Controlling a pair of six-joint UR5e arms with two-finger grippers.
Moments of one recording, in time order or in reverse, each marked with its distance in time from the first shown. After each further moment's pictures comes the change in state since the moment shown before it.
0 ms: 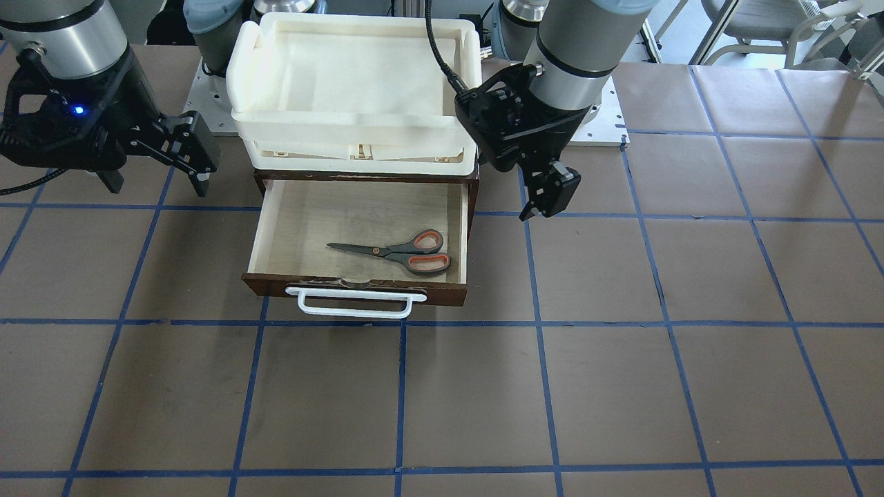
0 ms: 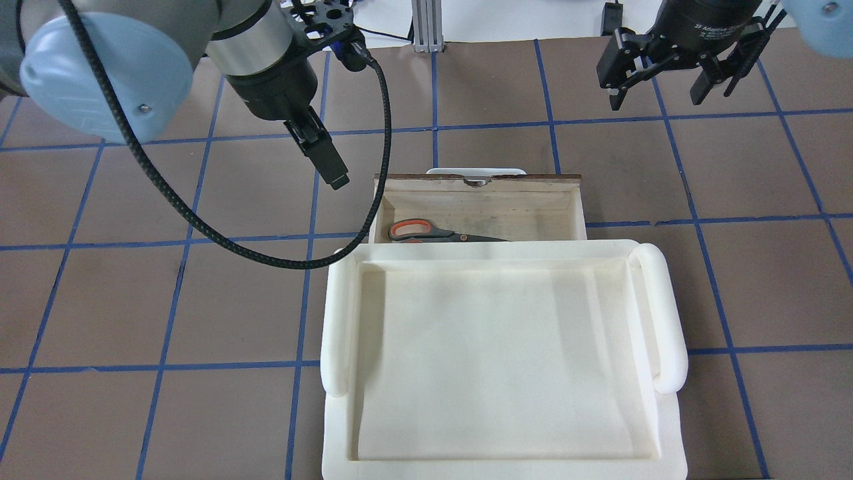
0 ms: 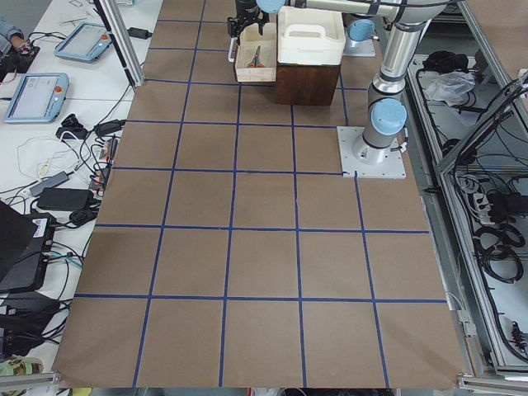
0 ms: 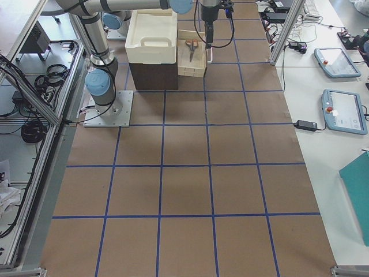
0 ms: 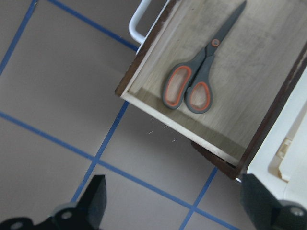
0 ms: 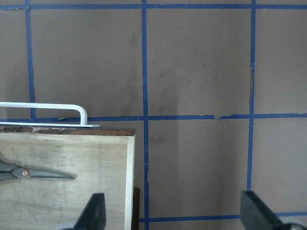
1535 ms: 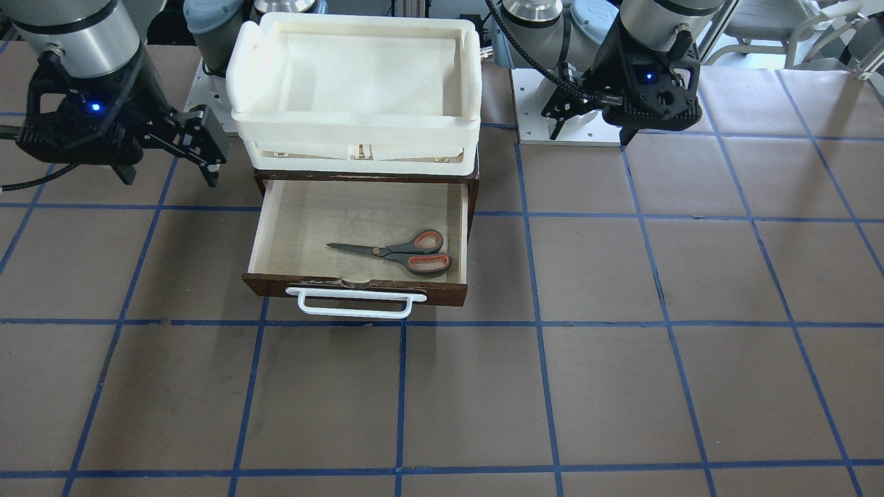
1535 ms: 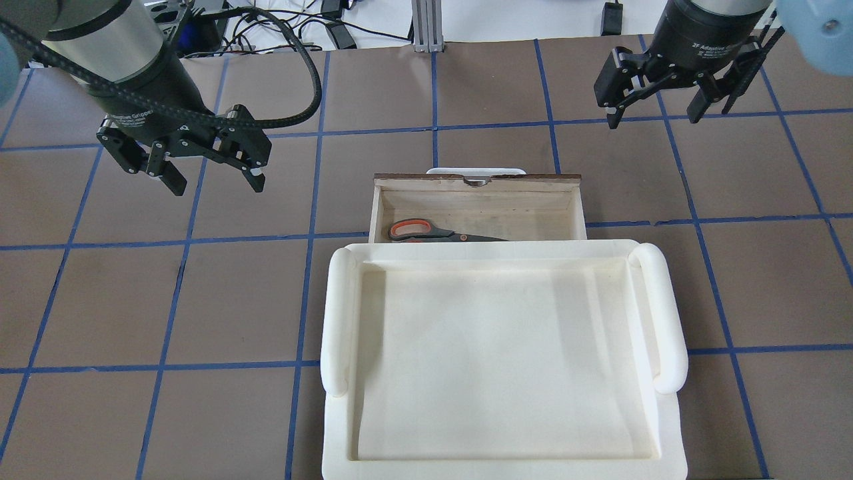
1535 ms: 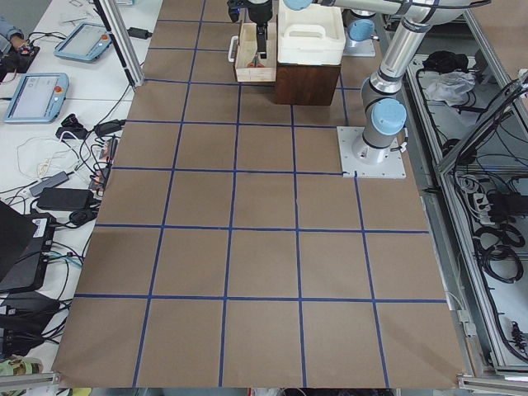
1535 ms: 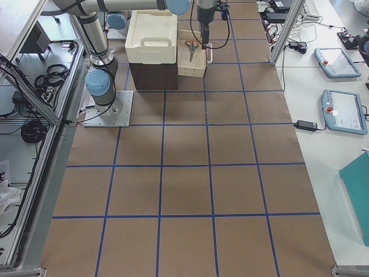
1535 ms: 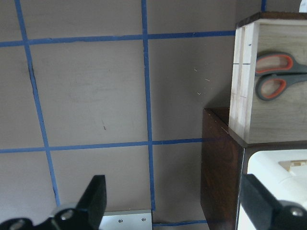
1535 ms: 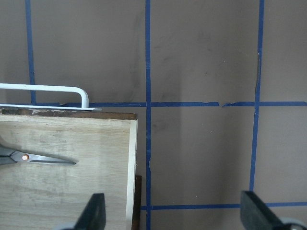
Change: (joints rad) left arm 0.141 0.122 -0.023 -0.219 0.036 -0.777; right arm 0.001 -0.019 0.033 0.020 0.005 -0.007
